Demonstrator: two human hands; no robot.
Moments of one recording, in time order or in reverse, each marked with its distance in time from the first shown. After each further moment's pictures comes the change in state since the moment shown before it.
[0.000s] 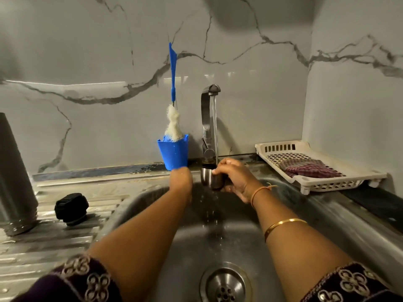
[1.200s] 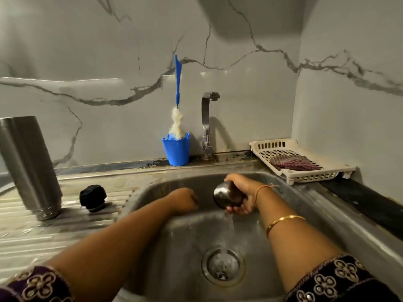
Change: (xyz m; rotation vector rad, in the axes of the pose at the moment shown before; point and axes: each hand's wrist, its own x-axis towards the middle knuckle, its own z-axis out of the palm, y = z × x) left_hand -0.041 -0.012 -0.060 1.339 -0.552 0.353; right_hand -0.047 -0.003 -0.010 -0.113 -0.019 0.741
